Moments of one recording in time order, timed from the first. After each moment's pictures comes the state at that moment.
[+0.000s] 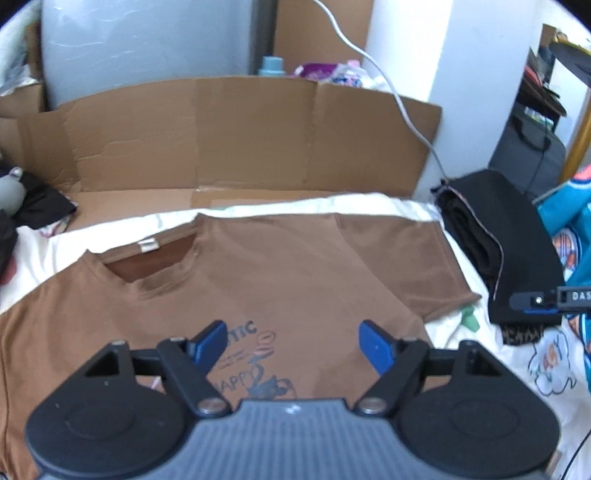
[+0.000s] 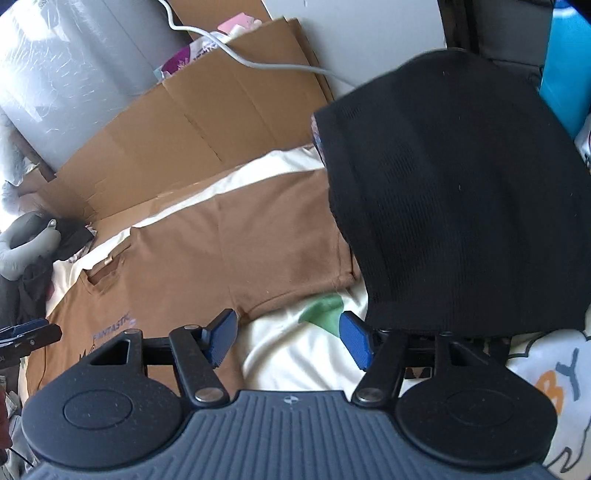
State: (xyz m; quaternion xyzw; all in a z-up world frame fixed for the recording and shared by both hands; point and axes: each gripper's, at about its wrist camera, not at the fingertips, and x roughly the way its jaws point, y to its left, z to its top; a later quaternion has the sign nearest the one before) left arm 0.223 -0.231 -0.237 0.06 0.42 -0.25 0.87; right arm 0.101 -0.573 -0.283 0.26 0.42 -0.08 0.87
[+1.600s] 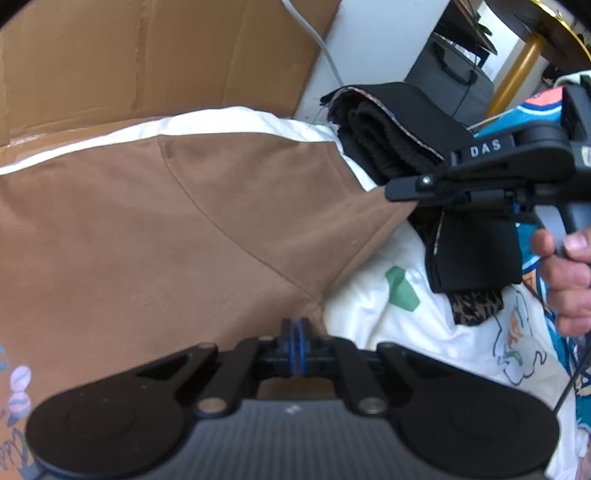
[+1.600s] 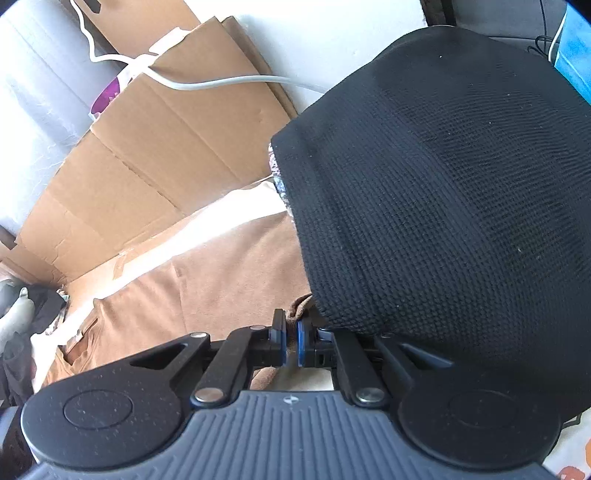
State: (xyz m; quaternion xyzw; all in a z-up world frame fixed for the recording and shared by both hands) left arm 0.259 -0.363 -0.355 0.05 0.47 -0.41 0.78; right arm 0.196 -0.591 -0.330 0.32 0.39 -0.13 0.86
